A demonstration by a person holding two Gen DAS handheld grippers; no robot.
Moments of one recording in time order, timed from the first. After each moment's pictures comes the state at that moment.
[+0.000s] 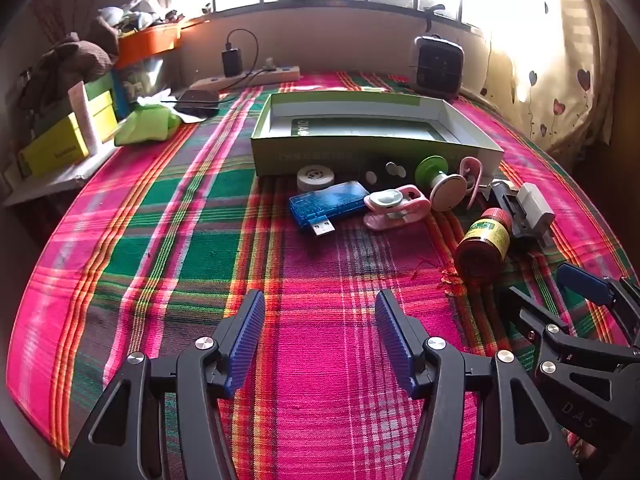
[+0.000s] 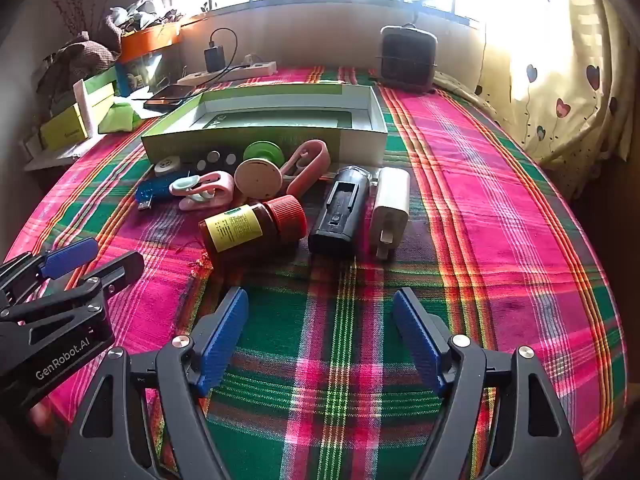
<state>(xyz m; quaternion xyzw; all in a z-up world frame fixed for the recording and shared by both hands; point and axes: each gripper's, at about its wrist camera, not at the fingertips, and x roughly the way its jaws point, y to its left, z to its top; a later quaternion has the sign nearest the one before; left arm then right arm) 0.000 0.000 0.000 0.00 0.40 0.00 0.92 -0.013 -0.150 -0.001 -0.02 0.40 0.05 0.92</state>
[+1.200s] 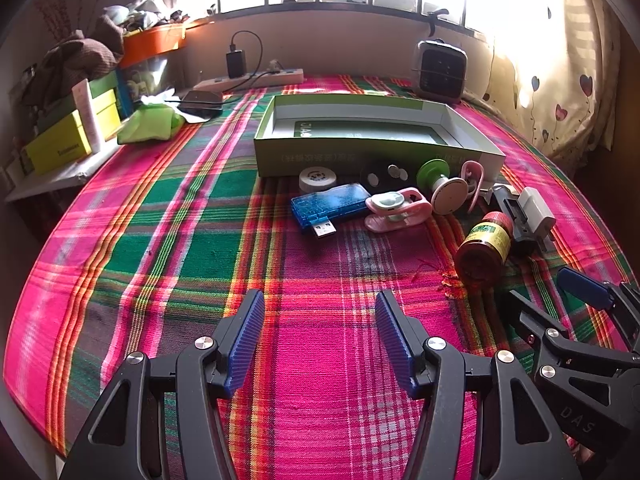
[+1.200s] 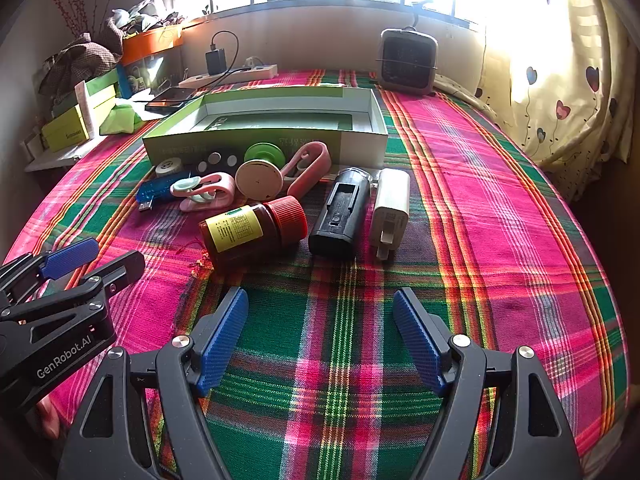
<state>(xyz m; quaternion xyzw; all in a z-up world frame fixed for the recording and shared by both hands) -0.006 0.002 -0.001 0.00 0.39 0.00 0.92 -0.015 -0.150 -0.001 -0.02 0.39 0.05 0.92</state>
